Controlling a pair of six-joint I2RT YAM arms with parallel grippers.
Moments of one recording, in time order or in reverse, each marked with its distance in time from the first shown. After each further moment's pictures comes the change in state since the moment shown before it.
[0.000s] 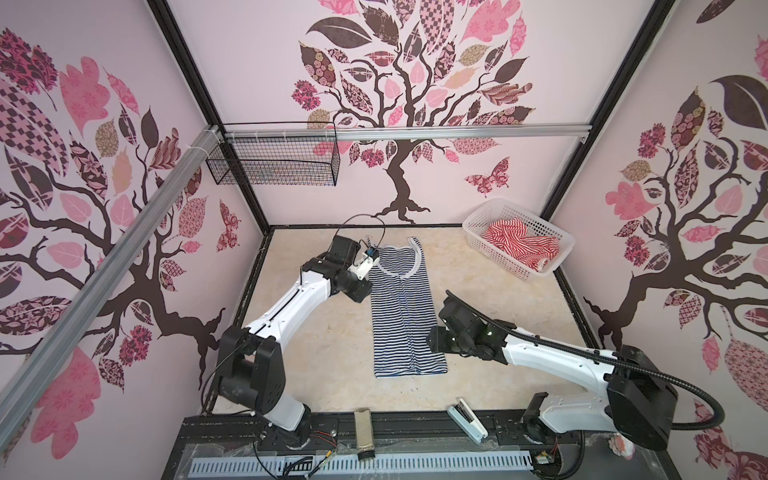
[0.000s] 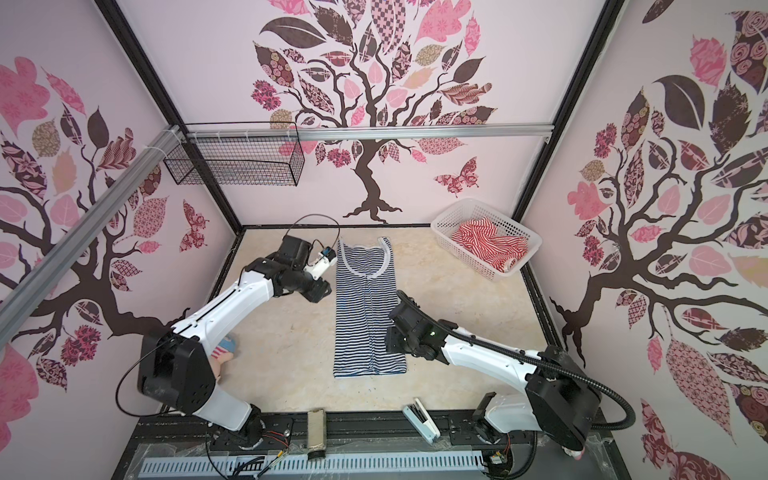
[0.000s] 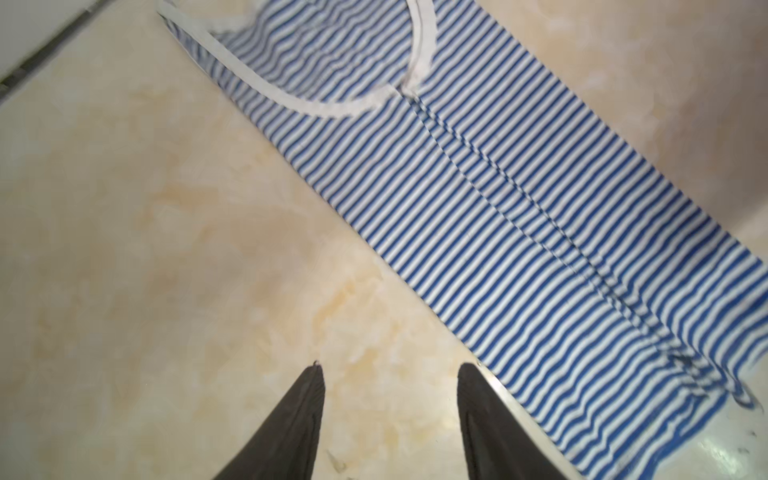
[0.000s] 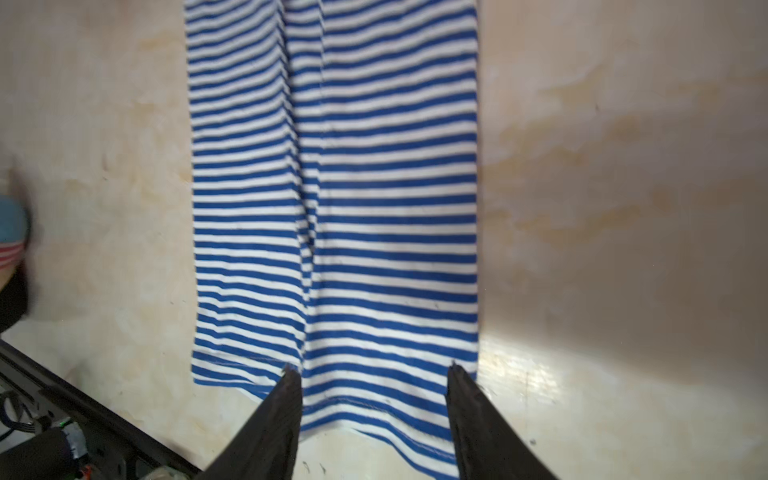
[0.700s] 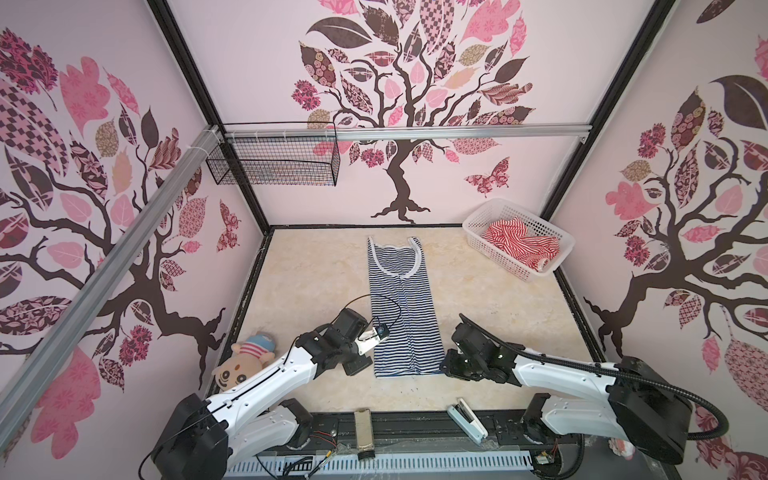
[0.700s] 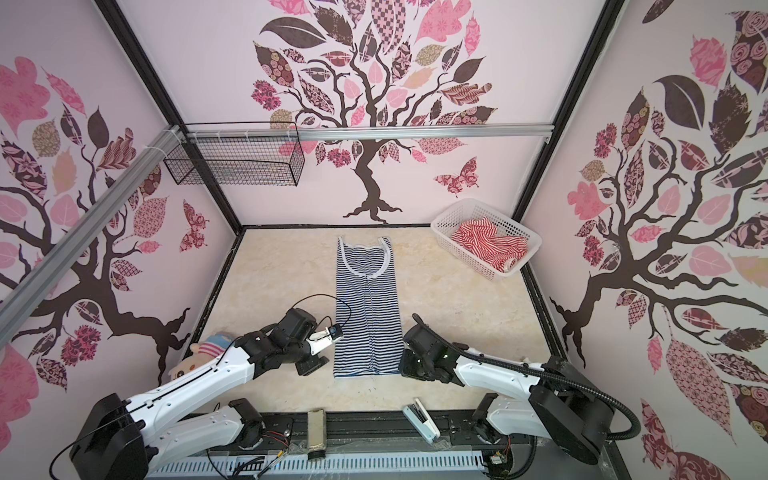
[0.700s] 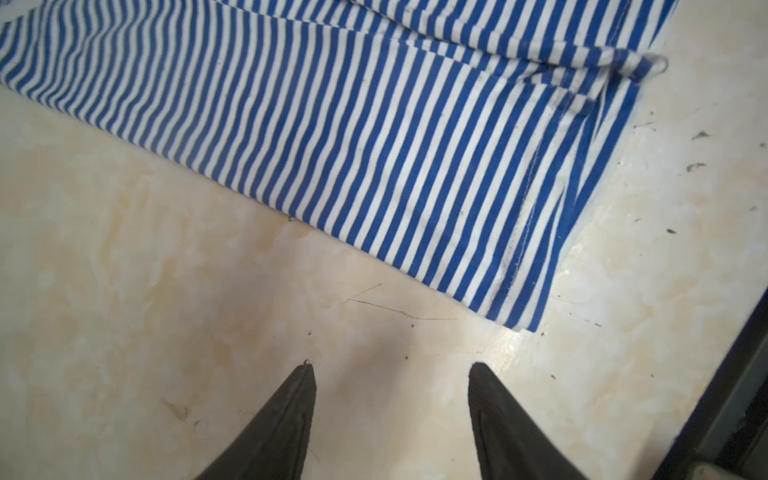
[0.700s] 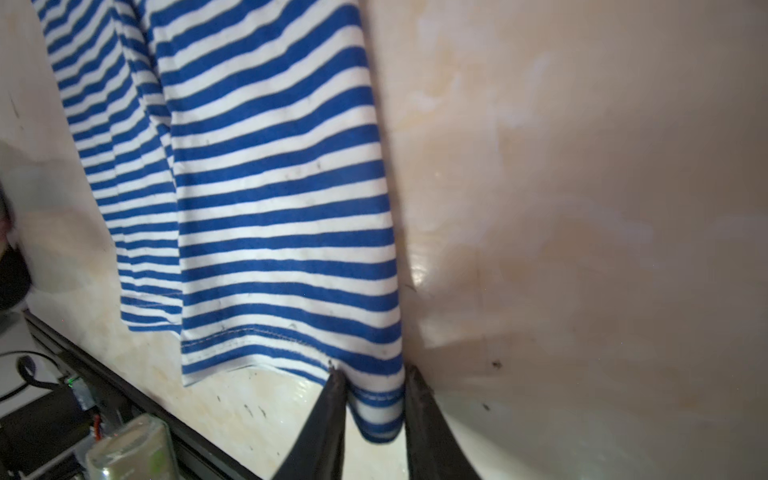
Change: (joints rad) left arm -0.351 -0.424 -0.580 0.141 -0.110 0.079; right arm 0.000 -0.079 -0.246 0.153 -0.148 0.159
